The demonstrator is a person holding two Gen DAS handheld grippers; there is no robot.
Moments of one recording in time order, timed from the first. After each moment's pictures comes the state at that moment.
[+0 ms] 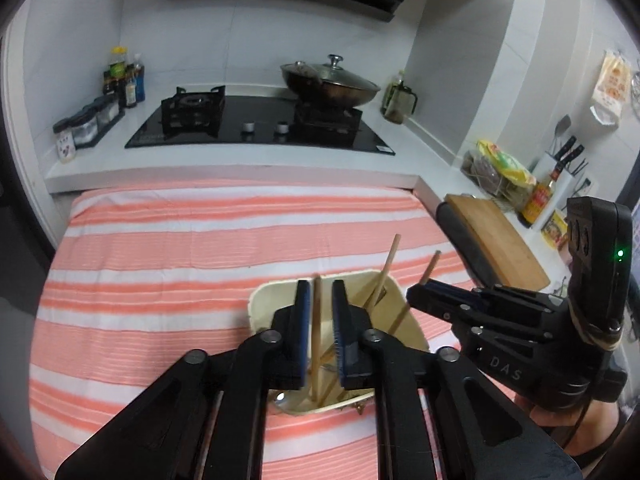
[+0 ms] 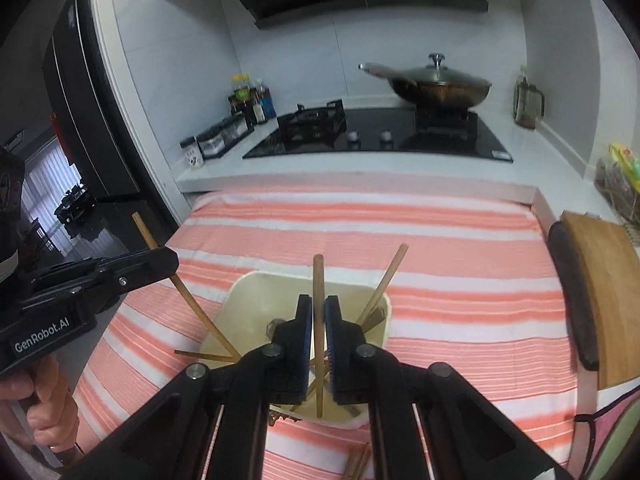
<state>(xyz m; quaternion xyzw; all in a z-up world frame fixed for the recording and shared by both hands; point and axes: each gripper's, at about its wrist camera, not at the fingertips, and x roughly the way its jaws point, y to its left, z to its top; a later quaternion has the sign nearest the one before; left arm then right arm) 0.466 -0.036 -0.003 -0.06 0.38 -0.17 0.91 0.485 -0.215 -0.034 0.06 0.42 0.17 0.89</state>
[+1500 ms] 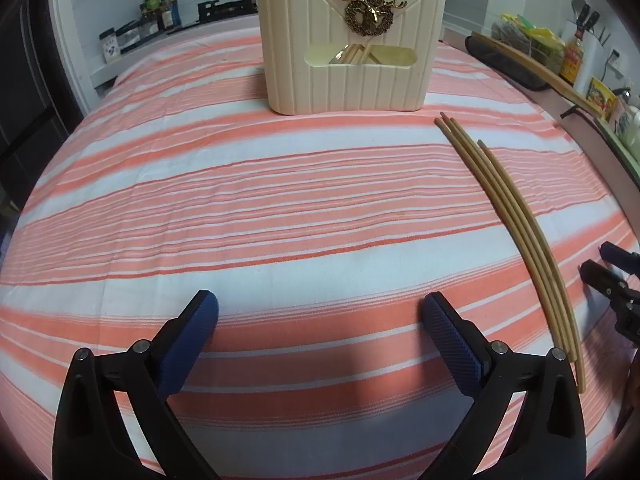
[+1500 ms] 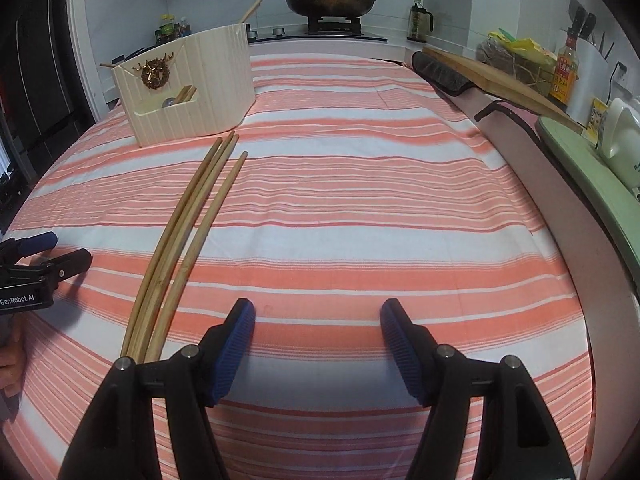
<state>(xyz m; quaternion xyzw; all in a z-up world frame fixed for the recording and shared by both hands) 0.264 -0.068 -0.223 0.03 0.45 -0.07 0.89 0.209 -0.310 -0.197 0.01 0.47 0.01 0.88</state>
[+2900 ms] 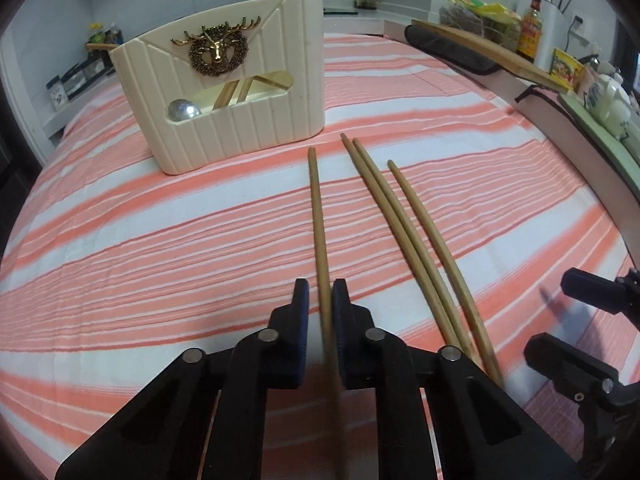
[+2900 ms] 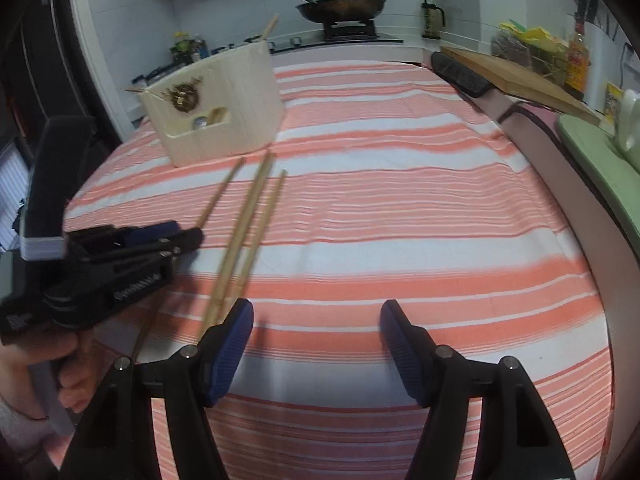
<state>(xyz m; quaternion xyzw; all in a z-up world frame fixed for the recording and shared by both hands) 0.284 -0.155 -0.210 0.07 0.44 -0.13 0.88 0.210 -0.286 -0.172 0.06 0.46 0.08 0.88</state>
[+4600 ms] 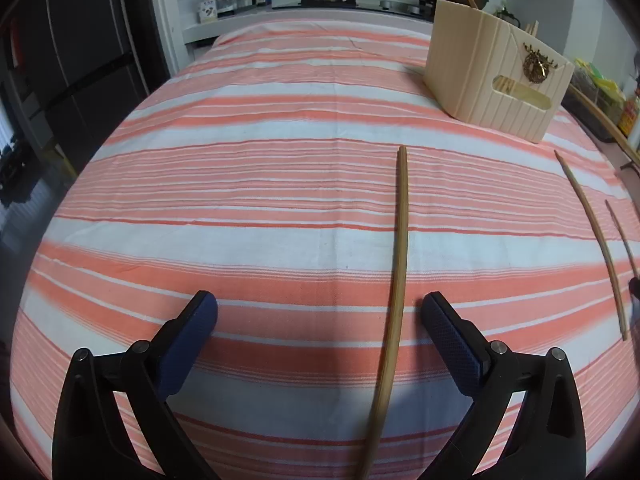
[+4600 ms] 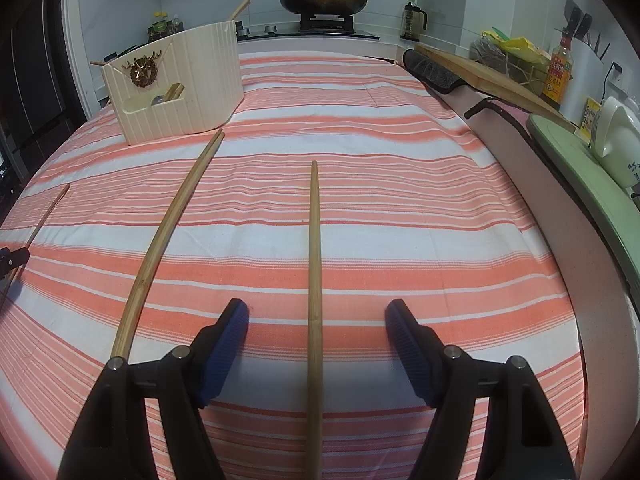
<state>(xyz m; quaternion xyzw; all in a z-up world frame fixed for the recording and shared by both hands) 0.245 0.066 -0.224 -0.02 0.46 0.03 0.89 0.211 -0.316 -0.198 0.00 0.47 -0.01 0.88</state>
